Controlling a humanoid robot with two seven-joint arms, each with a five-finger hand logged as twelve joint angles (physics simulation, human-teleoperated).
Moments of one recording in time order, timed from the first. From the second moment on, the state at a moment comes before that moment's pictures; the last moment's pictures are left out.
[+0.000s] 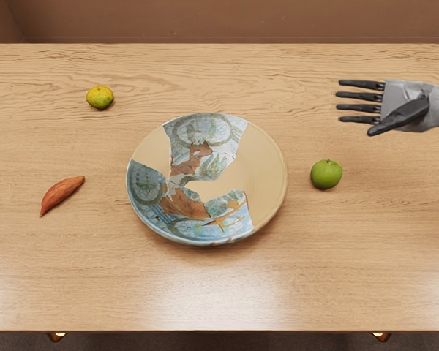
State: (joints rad) left arm -0.04 0.00 0.31 -0.14 0.10 -0.06 0.07; right arm 0.97 -0.83 0.49 0.98 0.20 0.61 -0.47
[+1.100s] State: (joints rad) left arm -0.04 0.00 0.31 -0.14 0.10 -0.06 0.07; right arm 0.97 -0.83 0.47 1.50 -0.86 0.27 -0.45
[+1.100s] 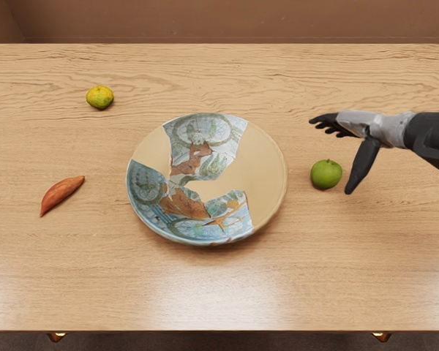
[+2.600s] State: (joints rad) left arm -0.04 0.00 0.31 -0.14 0.10 -0.06 0.07; right arm 0.77 -0.65 0.34 1.47 -1.20 -0.25 -0.46
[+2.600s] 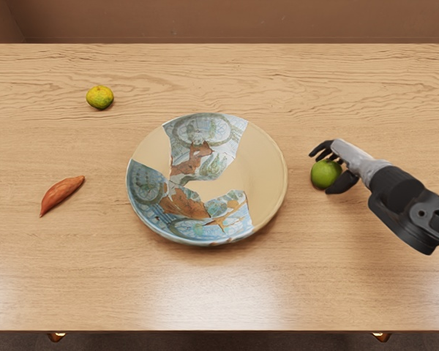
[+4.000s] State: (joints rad) left arm -0.04 0.00 0.31 -0.14 0.10 -0.06 0.07; right arm 0.97 -0.71 0.59 1.50 -0.59 0.34 -0.46
